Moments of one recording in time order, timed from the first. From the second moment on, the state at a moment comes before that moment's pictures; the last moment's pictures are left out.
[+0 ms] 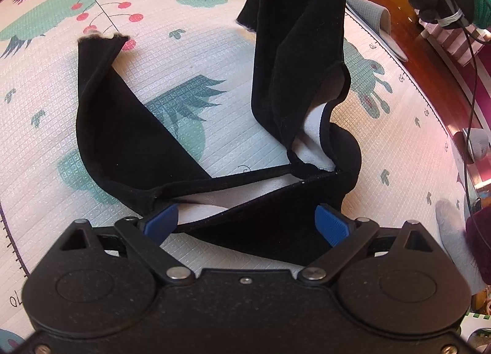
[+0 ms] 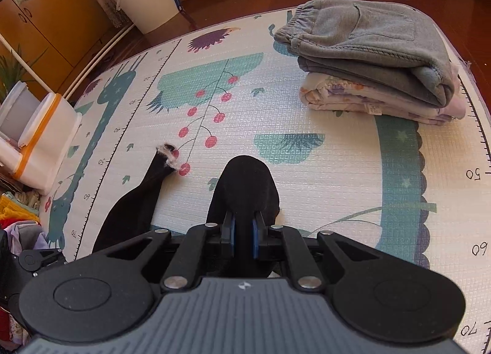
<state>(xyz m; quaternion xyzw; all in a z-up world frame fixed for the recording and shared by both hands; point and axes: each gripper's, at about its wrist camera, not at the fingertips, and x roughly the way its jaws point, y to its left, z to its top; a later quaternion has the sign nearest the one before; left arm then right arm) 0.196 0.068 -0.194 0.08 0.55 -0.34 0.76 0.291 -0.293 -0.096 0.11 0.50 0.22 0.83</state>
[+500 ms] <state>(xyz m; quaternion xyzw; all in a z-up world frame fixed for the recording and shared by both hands) 0.110 0.026 -0.197 0.15 0.49 -0.40 0.76 0.159 -0.262 -0.121 -0.12 0.43 0.41 0.80</state>
